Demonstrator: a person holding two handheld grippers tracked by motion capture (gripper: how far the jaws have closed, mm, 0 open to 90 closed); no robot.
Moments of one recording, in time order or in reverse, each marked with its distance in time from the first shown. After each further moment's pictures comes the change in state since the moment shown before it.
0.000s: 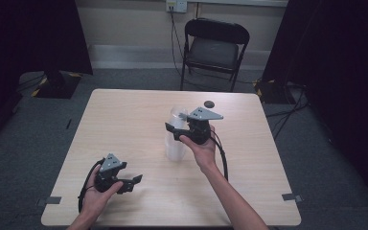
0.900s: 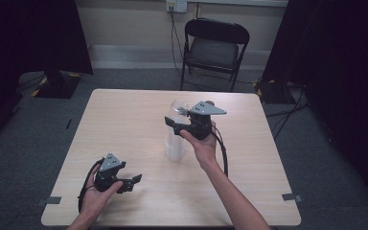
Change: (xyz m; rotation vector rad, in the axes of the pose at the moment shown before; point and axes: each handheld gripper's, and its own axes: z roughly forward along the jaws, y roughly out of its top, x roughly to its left) left arm 0.001 0.000 0.000 -0.003 0.009 -0.011; right arm 0.002 0.020 -0.007 -0.051 0.017 0.008
